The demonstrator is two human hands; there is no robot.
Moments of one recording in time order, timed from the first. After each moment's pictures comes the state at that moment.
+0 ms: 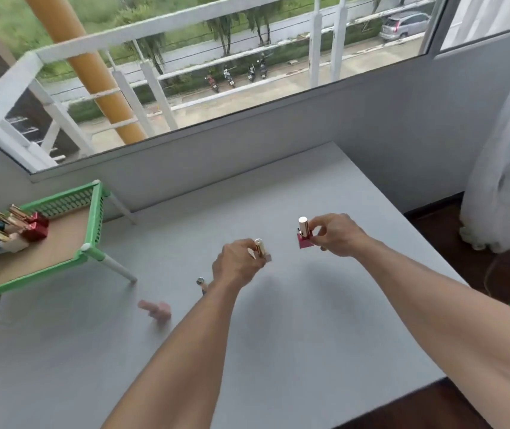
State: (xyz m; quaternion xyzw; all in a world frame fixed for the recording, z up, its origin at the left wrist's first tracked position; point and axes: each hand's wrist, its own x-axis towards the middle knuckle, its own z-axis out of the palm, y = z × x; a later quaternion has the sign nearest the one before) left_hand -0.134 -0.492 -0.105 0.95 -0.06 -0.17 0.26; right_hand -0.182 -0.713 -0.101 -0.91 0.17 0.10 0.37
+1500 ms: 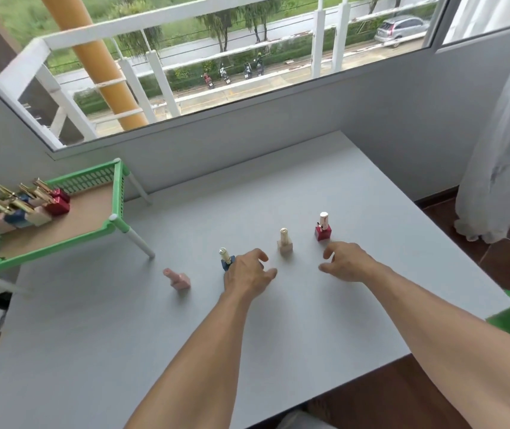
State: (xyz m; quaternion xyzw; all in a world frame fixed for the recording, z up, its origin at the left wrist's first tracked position) left_hand -0.189 -0.444 -0.137 0.95 -0.09 -0.20 0.24; right_hand -0.251 -0.657 -0.143 -0.91 0.24 0.20 0.28
